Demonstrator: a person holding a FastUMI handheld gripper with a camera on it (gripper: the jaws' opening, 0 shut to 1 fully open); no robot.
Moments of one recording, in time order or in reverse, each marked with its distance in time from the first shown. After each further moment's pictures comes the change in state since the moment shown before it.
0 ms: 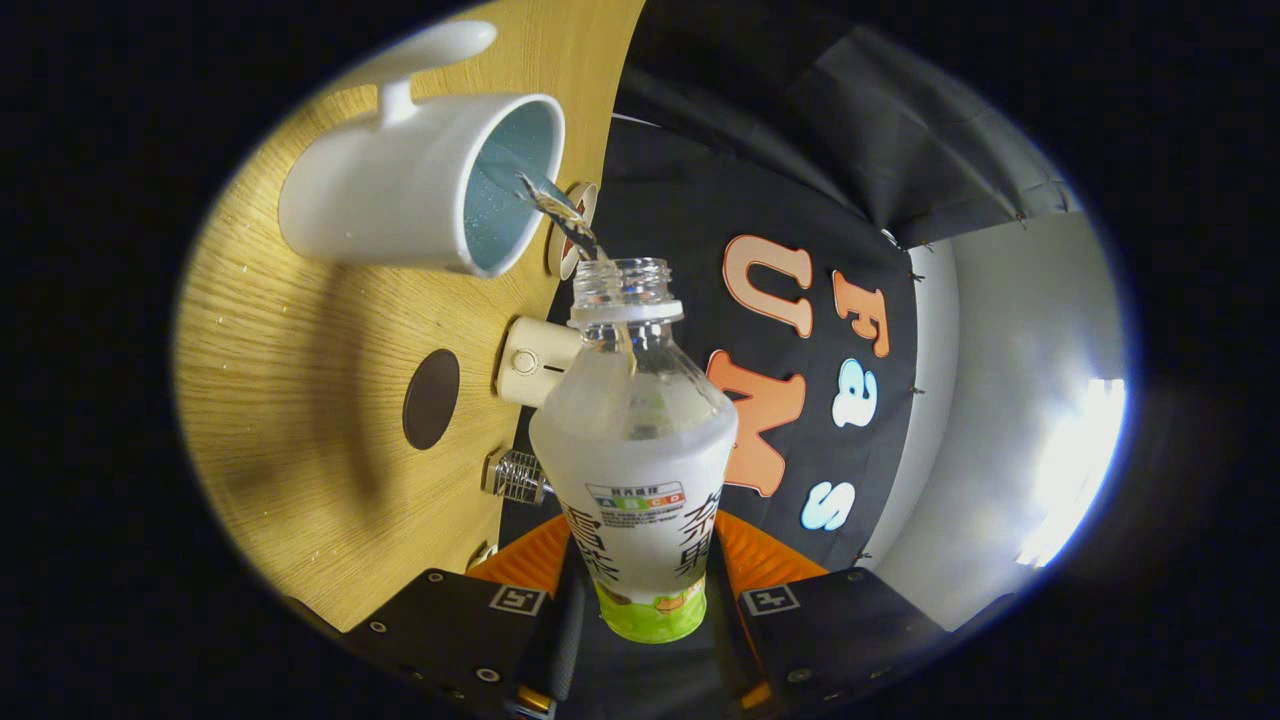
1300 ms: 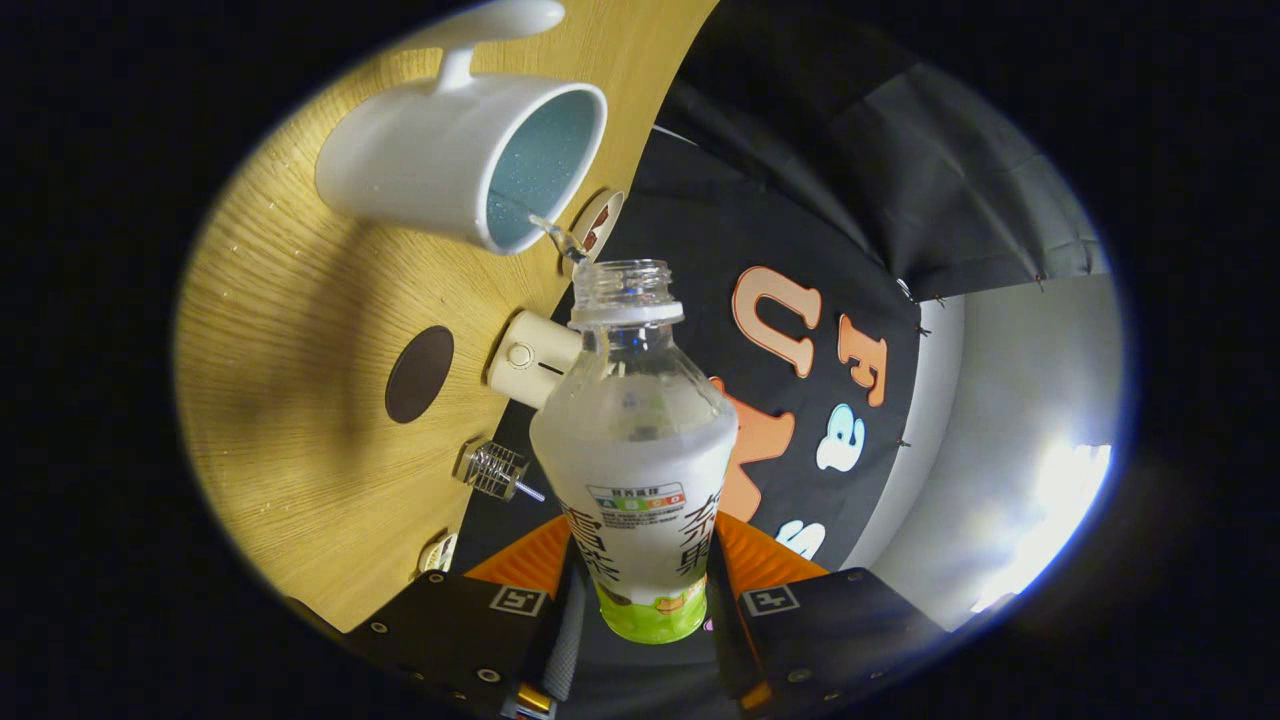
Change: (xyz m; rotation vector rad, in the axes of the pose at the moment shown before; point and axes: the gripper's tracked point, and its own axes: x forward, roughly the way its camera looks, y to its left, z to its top) arm 0.001 -0.018 0.009 -0.165 -0.075 -0.003
